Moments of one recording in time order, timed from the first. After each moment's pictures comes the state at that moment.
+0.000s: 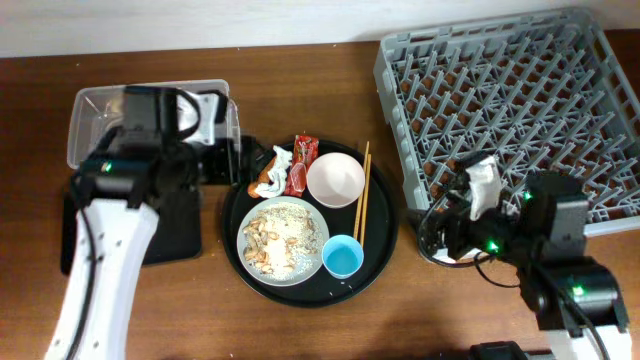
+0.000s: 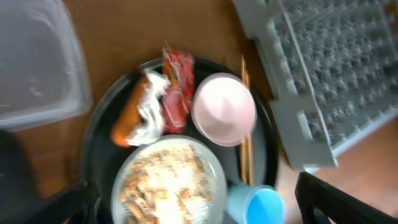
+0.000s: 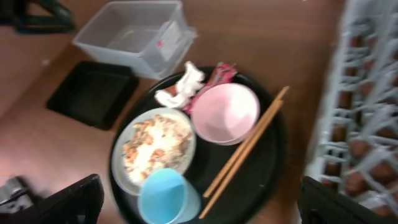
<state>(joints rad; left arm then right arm) -0.13 1.43 1.44 -1.00 0.42 -0.13 0.04 0.85 0.92 -0.74 -0.64 -0.02</state>
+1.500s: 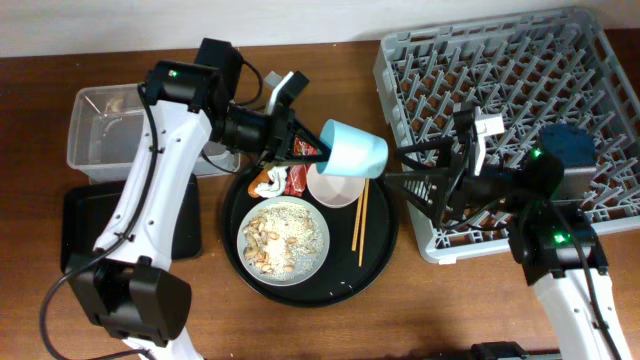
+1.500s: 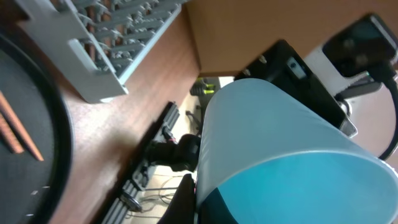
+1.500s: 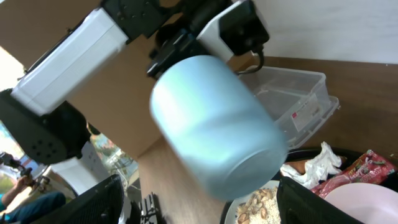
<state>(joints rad) -0.25 1.90 1.94 -1.51 1.23 0.09 0.00 1.06 0.93 -0.13 -1.22 0.37</state>
